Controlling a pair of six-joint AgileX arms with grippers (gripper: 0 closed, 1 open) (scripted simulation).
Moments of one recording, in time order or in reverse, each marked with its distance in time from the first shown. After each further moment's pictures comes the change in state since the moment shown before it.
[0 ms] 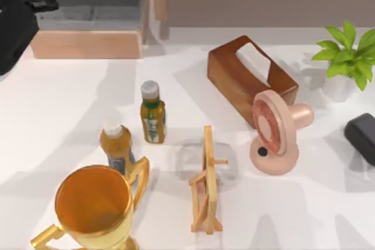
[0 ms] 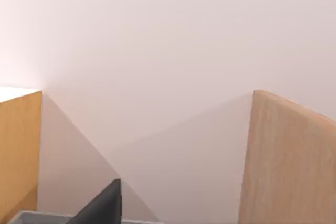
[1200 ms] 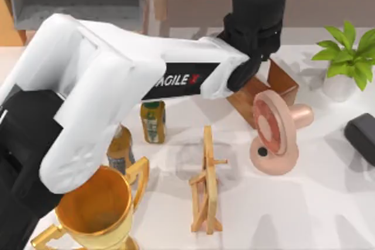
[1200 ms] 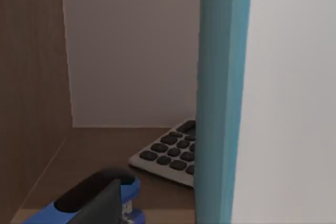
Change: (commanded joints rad) left arm -0.255 1.036 0.647 0.200 -0.231 0.013; right arm 0.000 0.000 0.000 0.000 0.000 0.000
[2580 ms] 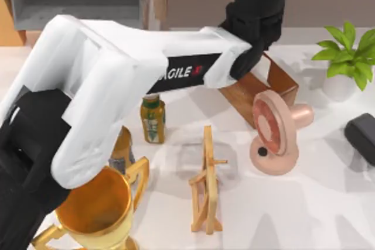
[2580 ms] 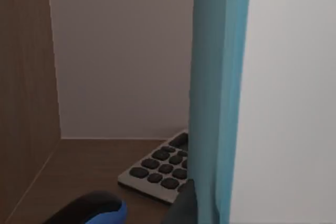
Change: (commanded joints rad) left arm 0.023 0.055 0.112 -0.057 0.026 -0.006; right arm 0.000 0.000 0.000 0.000 0.000 0.000
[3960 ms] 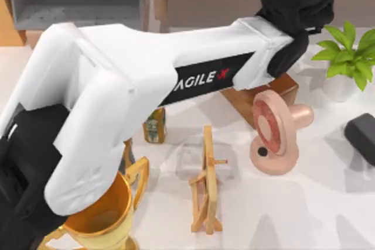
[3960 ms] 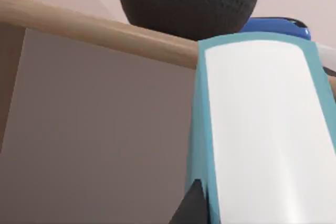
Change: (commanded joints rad) left arm -0.126 -0.090 0.091 0.134 -0.090 -0.028; right arm 0.000 0.000 0.000 0.000 0.000 0.000
